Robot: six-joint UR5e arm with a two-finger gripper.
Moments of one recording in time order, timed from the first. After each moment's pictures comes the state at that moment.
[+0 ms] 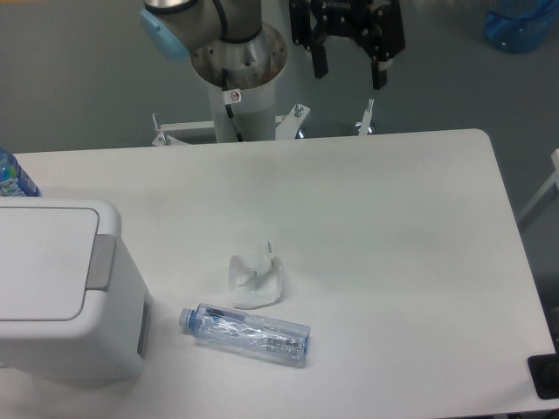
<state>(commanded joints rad) 2.66 -1.36 -1.64 -1.28 1.50 1.32</state>
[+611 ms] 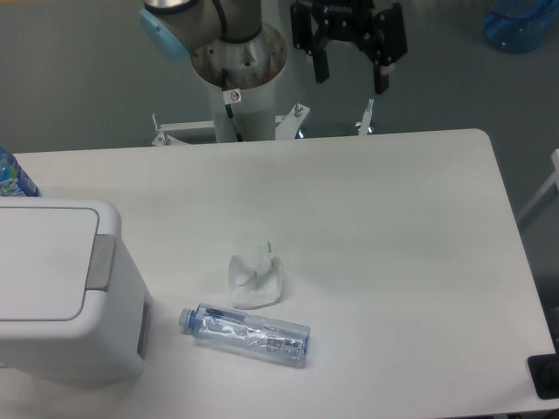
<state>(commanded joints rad) 2.63 -1.42 -1.57 -1.27 1.49 1.20</state>
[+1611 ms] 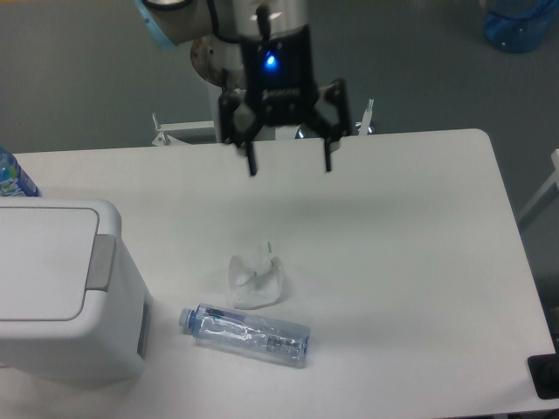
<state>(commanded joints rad) 2.33 -1.62 -1.55 -1.00 1.44 0.18</state>
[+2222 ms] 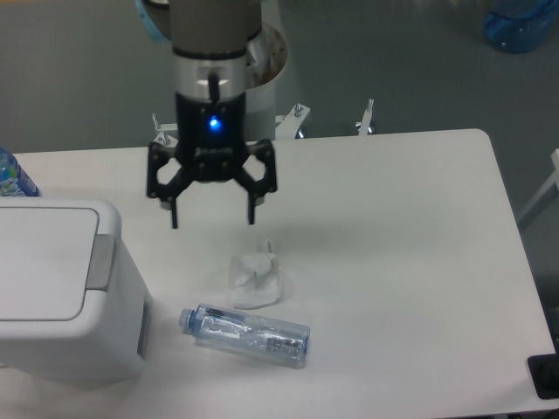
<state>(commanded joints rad) 2.23 -1.72 -1.52 -0.99 1.37 0.09</state>
